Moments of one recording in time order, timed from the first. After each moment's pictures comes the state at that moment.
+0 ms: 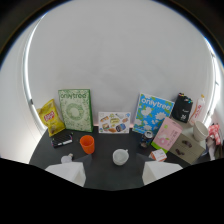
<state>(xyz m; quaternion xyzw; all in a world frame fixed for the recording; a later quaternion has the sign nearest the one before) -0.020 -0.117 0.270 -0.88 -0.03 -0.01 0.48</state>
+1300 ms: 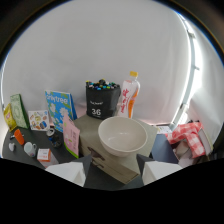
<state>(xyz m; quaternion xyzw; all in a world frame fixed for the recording) 0.462 -0.100 0.251 -0.87 0.04 -0.09 0.48</state>
